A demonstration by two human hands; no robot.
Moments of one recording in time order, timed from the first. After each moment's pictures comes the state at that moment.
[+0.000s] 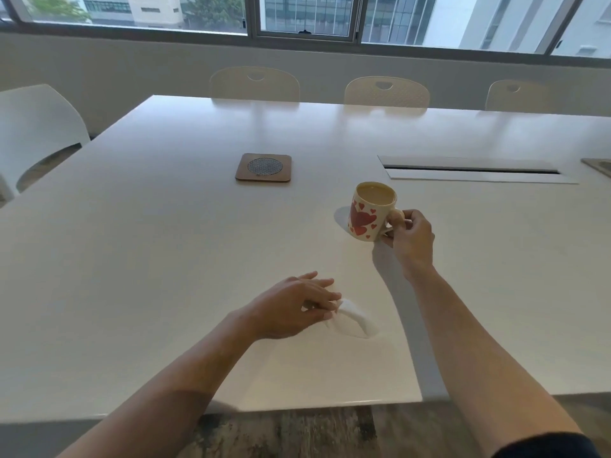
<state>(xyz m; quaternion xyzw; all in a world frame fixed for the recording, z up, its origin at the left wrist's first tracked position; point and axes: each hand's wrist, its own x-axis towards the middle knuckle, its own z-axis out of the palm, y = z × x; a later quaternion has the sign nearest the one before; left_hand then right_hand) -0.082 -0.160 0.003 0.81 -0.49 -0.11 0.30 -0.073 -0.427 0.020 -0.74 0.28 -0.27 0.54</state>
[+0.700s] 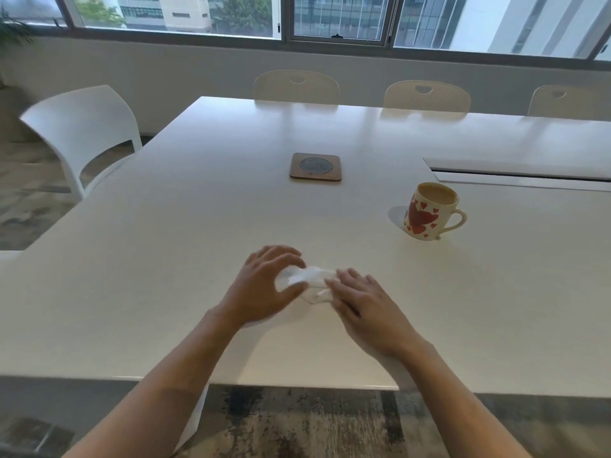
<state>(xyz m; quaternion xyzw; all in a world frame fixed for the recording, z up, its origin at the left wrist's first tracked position) -0.063 -0.010 0.007 0.87 -0.36 0.12 0.32 -0.154 -0.236 0.001 -0.97 -0.08 -0.01 0.23</state>
